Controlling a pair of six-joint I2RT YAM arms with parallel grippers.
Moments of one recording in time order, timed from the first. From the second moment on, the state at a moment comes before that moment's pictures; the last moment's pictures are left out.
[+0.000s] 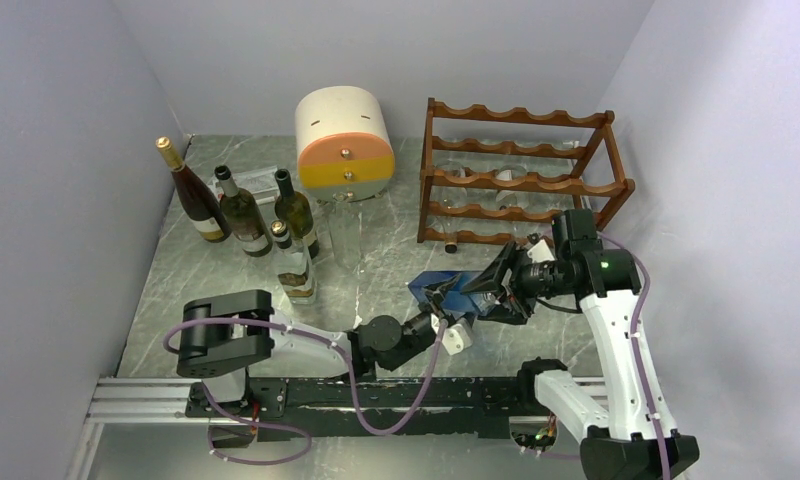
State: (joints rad) left arm -1.44 1.73 0.75 1.17 -0.41 0.53; right arm 0.07 0.92 1.10 -1.38 -0.76 0.78
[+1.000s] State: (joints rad) left arm -1.37 1.20 0.50 1.09 -0.98 0.30; right arm 0.41 0.84 1.72 -1.30 -0.03 0.32
